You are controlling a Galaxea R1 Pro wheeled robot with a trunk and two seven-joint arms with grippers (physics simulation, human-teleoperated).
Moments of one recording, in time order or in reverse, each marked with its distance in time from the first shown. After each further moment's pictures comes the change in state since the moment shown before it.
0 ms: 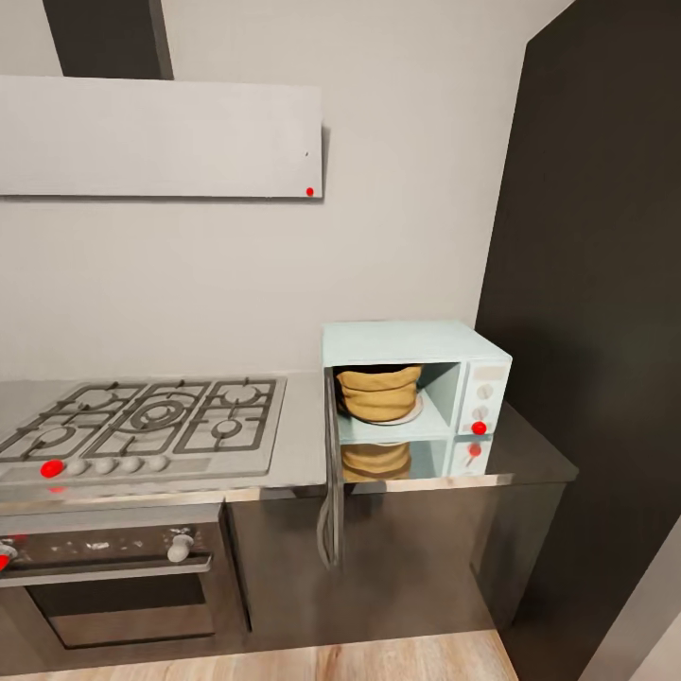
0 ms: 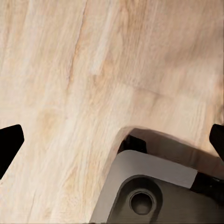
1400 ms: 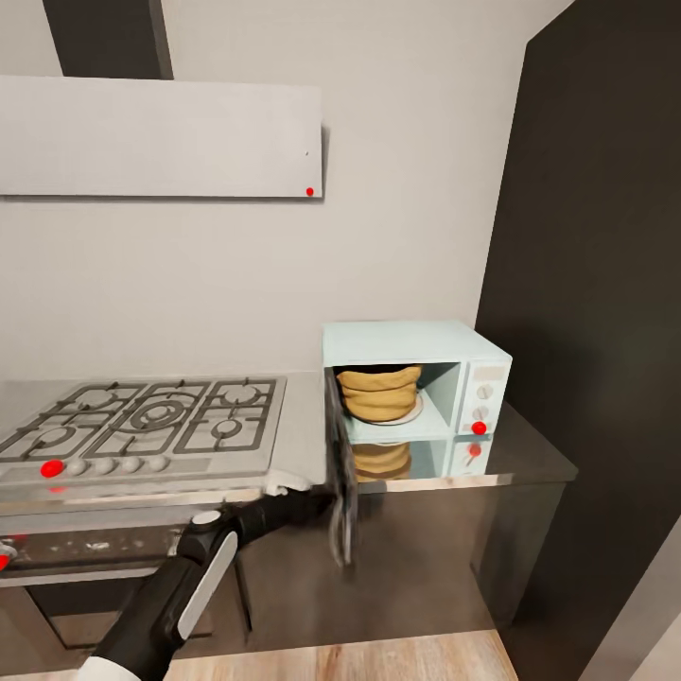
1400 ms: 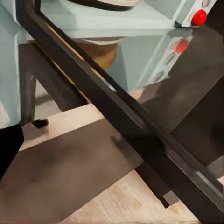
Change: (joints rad) left arm -0.435 -0.124 -0.337 -0.641 -0.029 0.238 -0.457; right arm 0.000 0.002 -0.001 -0.002 0.002 -0.035 0.000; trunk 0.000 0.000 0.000
